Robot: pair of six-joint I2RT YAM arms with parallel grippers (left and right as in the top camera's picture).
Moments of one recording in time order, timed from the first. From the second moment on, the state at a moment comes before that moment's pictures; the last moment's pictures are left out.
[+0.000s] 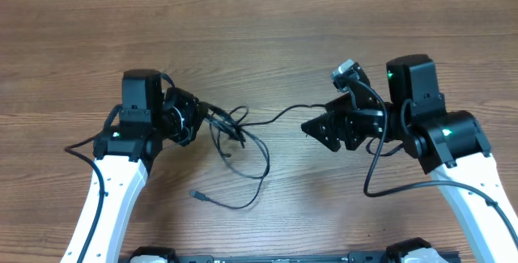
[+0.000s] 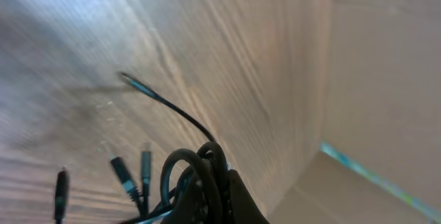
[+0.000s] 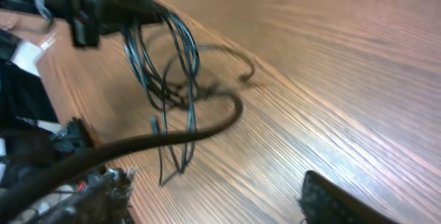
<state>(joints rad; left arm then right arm) -0.08 1.24 0.94 -0.57 0.39 -1.33 0.27 1.21 1.19 -0.90 -0.65 -0.14</state>
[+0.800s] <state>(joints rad) -0.08 1.24 0.94 -0.24 0.60 -1.06 0.09 1.19 1.19 -0.88 -0.03 0.65</state>
